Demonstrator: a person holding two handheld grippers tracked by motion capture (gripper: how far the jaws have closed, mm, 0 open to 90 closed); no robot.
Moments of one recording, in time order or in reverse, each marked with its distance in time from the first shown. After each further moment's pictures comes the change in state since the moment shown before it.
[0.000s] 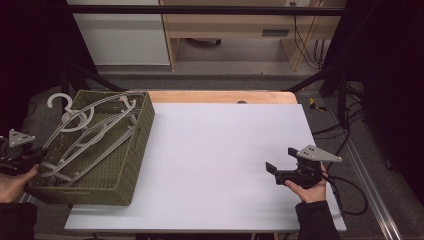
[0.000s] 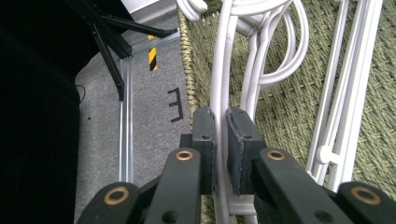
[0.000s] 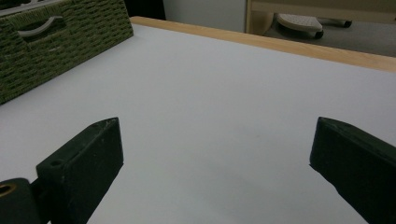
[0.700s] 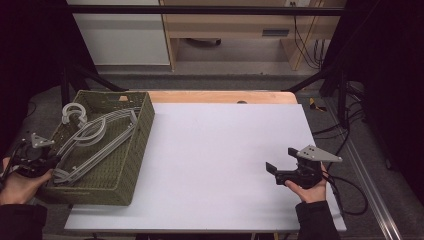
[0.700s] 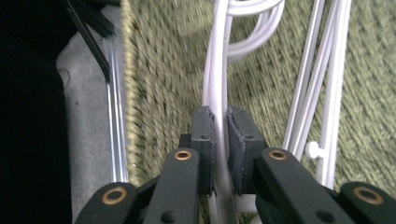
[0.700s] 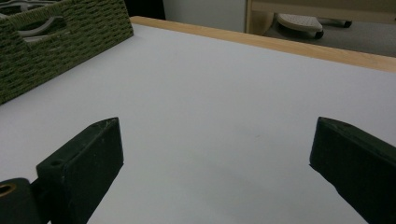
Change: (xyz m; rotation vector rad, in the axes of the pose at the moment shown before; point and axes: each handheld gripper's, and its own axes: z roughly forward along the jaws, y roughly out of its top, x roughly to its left) left arm -0.025 0.000 0.020 0.132 -0.048 0.049; right arm 0.000 0.000 0.000 0.000 0.002 -0.003
